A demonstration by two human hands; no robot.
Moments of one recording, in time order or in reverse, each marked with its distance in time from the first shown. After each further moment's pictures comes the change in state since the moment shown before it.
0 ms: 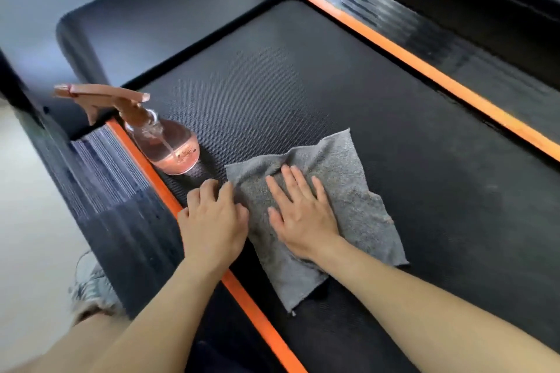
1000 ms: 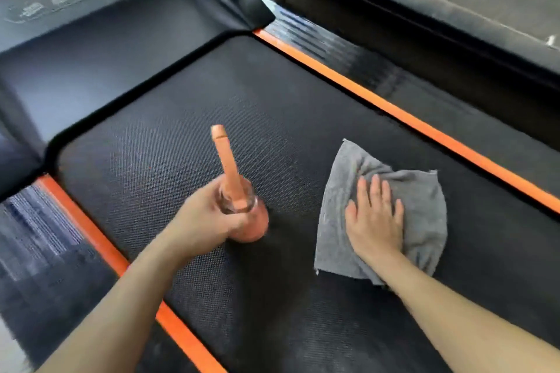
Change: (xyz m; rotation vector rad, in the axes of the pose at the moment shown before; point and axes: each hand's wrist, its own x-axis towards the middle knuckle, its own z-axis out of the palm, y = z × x) left_hand 0.072 0.041 -0.052 -0.917 -0.488 0.197; right_hand -0.032 0.139 -0.033 -0.010 0.086 0.728
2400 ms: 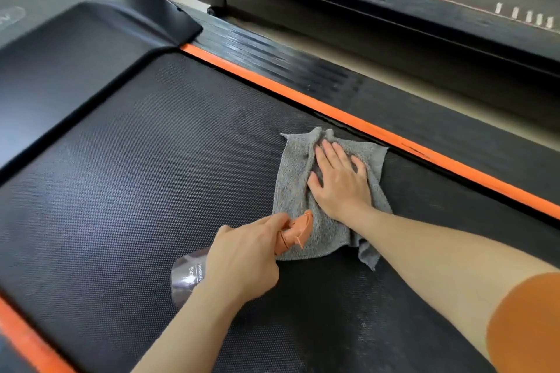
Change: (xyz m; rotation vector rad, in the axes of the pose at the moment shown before) left_hand 0.043 0.061 0.147 0.987 -0.129 0.217; right_hand 0.110 0.055 -0.018 0.043 0.063 -0.185
